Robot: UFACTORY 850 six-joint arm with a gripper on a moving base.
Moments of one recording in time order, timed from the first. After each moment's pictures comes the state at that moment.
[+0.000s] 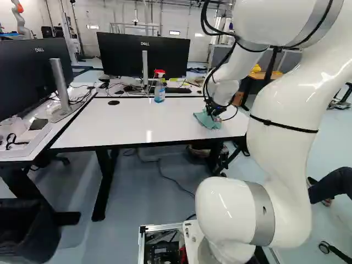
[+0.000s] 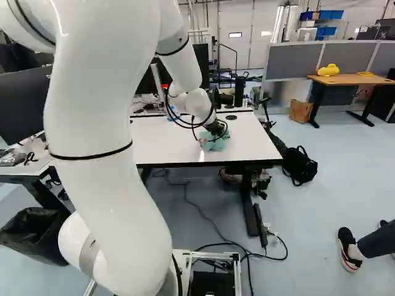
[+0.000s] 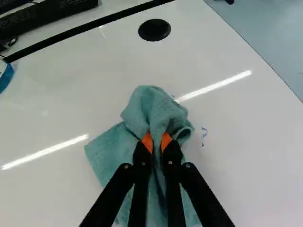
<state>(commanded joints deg) -15.7 -16.5 -51.7 5.4 5.3 0.0</state>
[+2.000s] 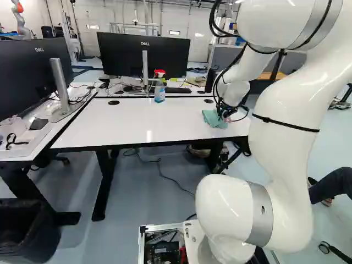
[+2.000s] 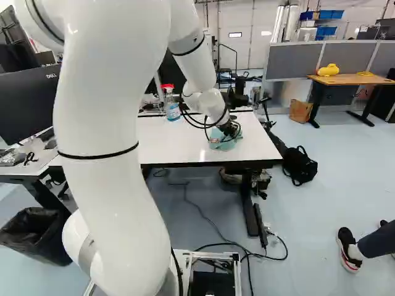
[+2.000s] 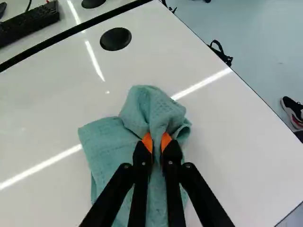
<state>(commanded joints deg) -22.6 -15.8 -50.8 5.4 5.3 0.0</state>
